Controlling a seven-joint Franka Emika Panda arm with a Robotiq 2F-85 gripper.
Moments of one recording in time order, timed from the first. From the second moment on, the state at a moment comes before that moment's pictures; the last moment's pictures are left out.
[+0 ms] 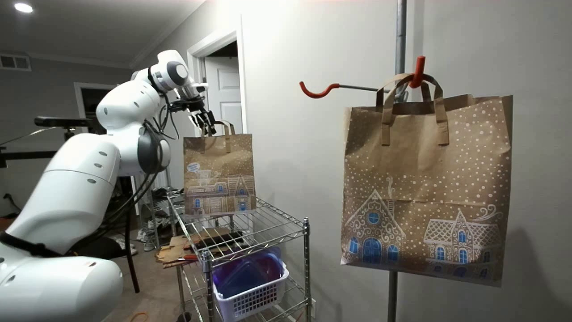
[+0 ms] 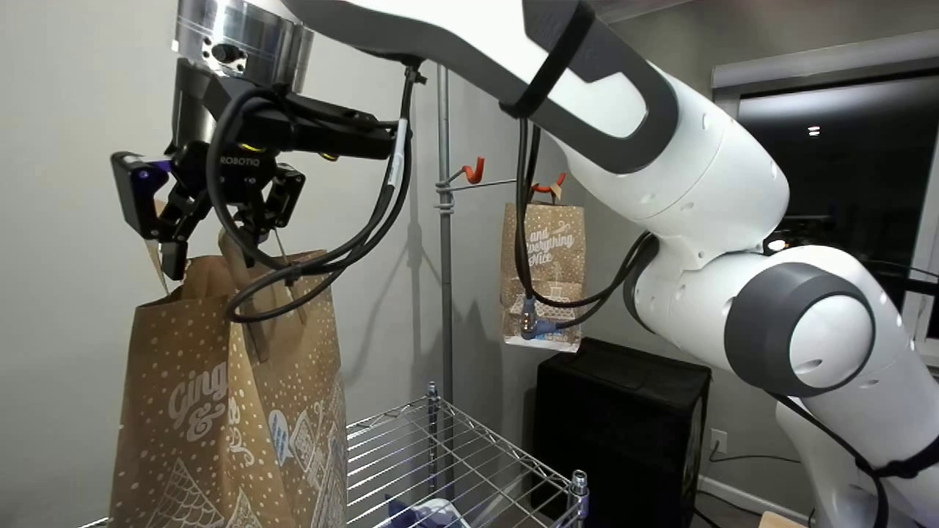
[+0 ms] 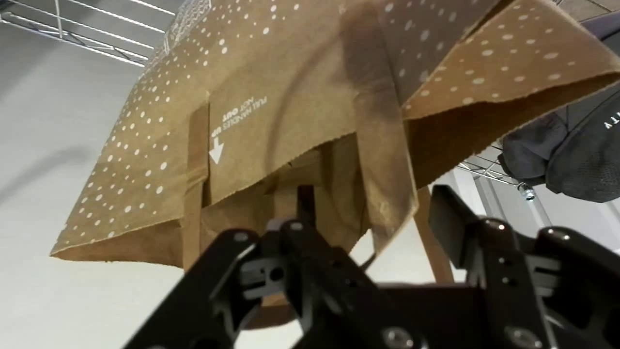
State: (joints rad) arm 0.97 0.69 -0.01 -0.40 -0.31 1.45 0.59
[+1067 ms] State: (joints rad) arm 0.98 0.69 0.00 -0.39 -0.30 1.46 0.59
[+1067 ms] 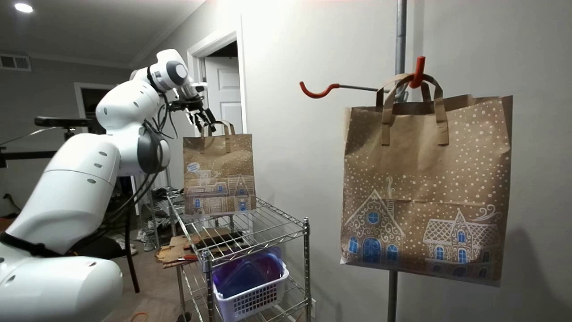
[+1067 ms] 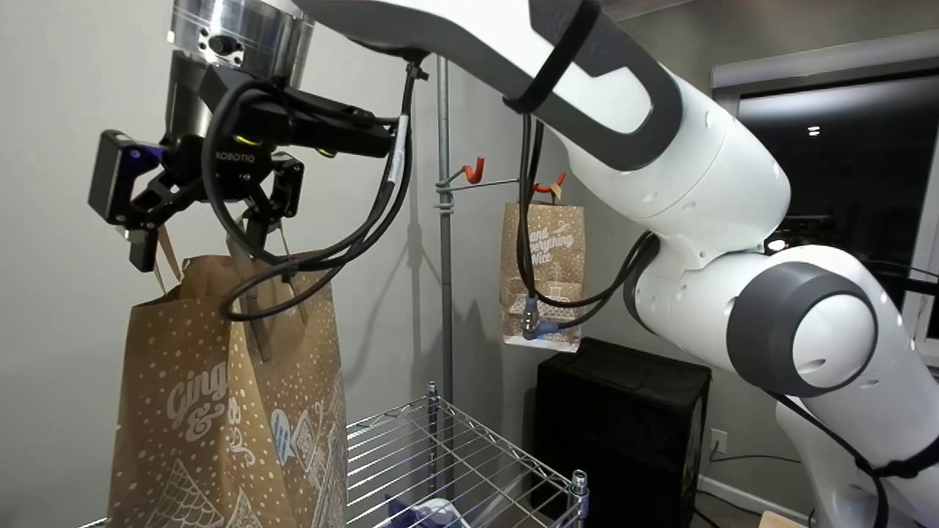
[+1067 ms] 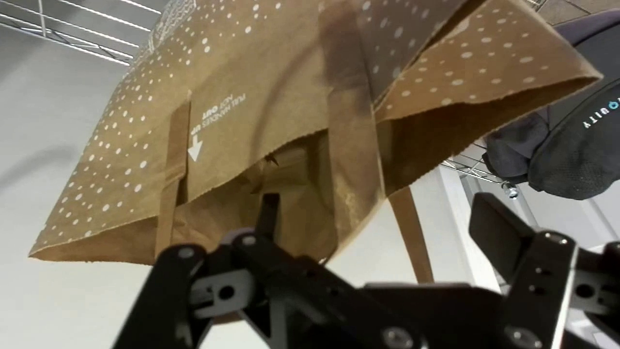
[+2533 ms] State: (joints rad) arm 1.06 0.77 -0.16 -0.39 -0.48 1.60 0.68
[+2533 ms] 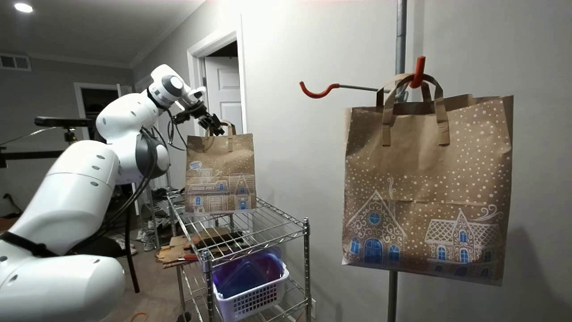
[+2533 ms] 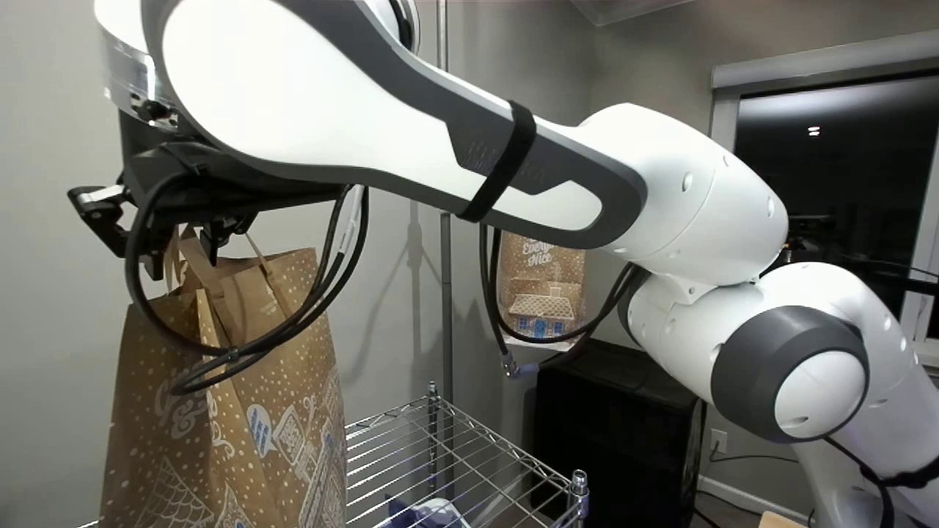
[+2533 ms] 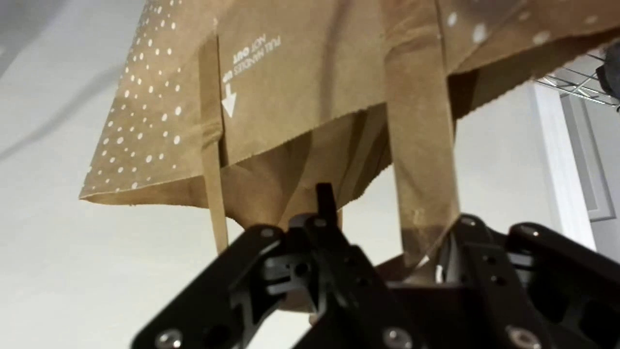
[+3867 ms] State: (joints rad) arm 1.02 0.53 -0.25 -0.34 -0.48 1.13 0.64
